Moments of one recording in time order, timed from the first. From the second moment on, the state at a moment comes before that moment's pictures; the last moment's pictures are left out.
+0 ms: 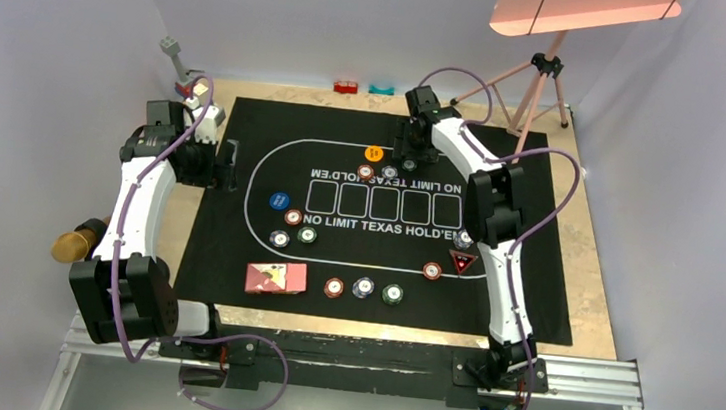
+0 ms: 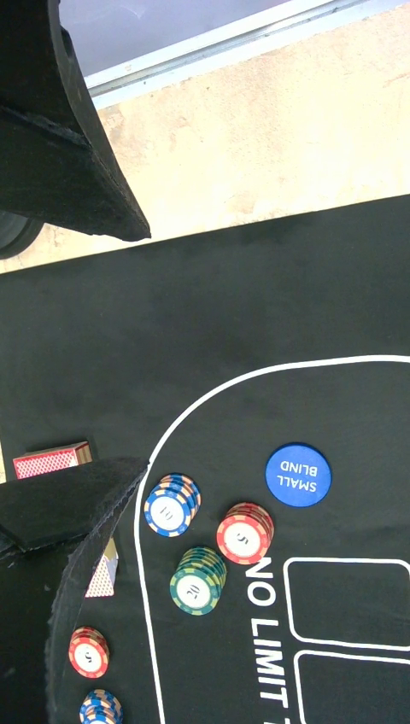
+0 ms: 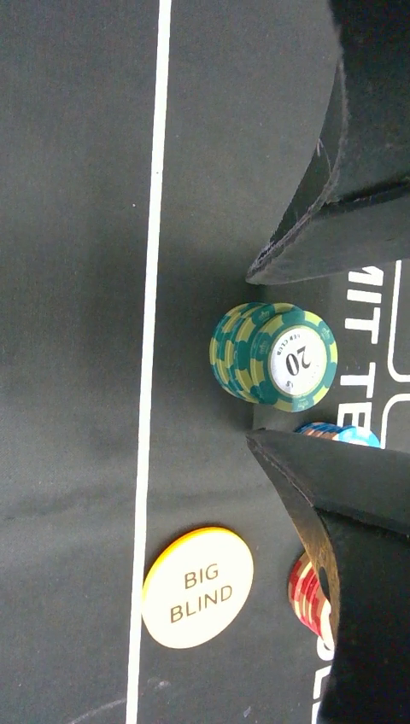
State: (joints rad) left arm 0.21 1.33 1.16 -0.83 0.24 0.20; right arm 0.38 2.43 2.13 -0.77 0.11 0.38
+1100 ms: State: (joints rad) left arm 0.21 1.33 1.16 -0.83 0.24 0.20; right arm 0.96 1.43 0.98 -0.75 0.10 0.53
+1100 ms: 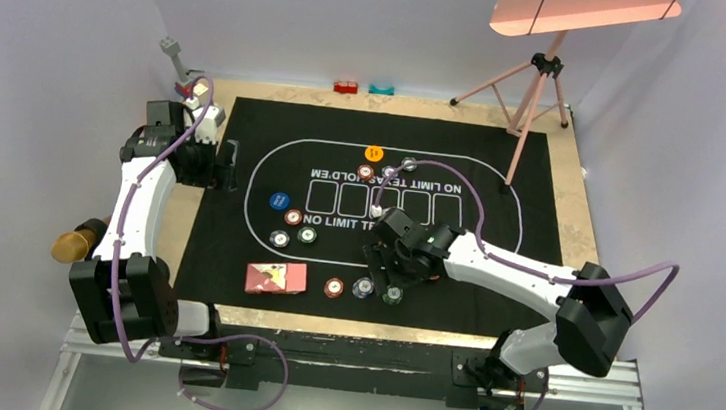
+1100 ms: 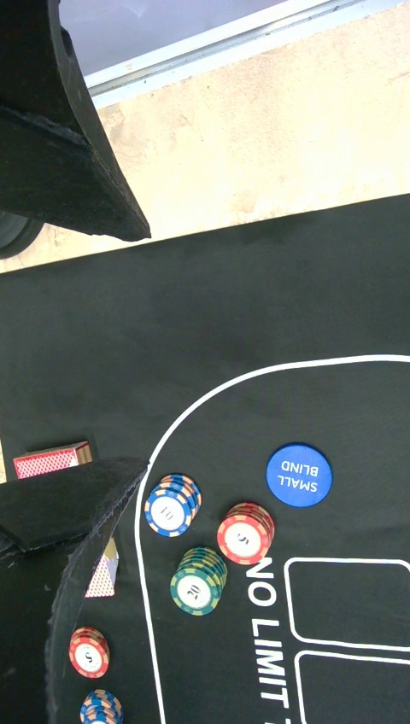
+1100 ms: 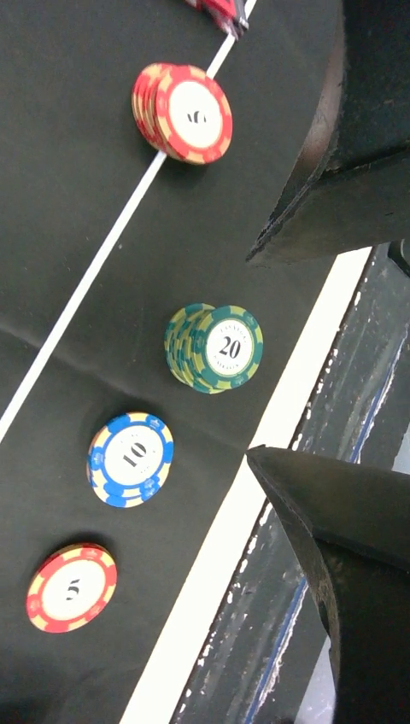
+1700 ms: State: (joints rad) left arm 0.21 1.33 1.16 -0.83 0.24 0.20; right arm 0.99 1.57 0.91 -0.64 0.08 0.54
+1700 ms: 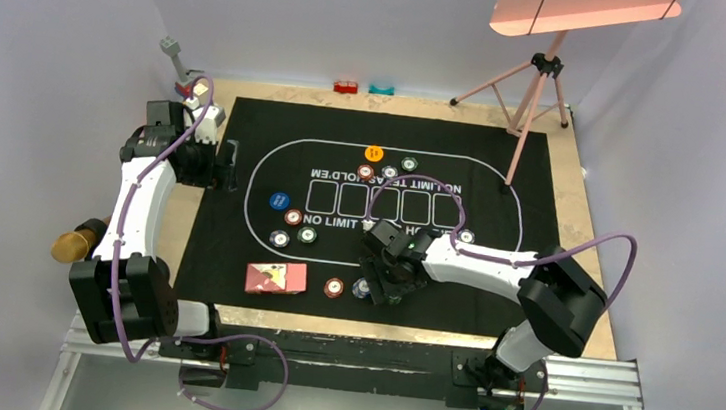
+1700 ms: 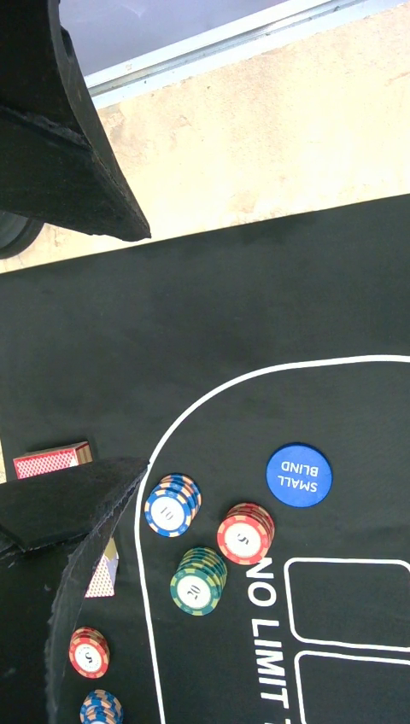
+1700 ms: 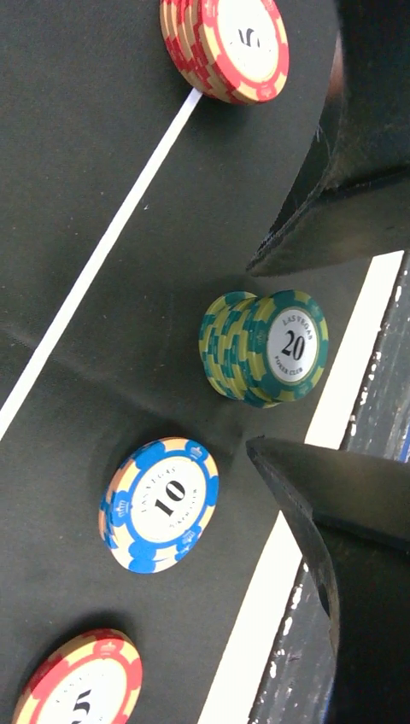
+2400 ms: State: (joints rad) left arm 0.21 1.33 1.16 -0.83 0.23 0.20; right arm 0.99 1.55 0.95 -0.71 0.11 0.54
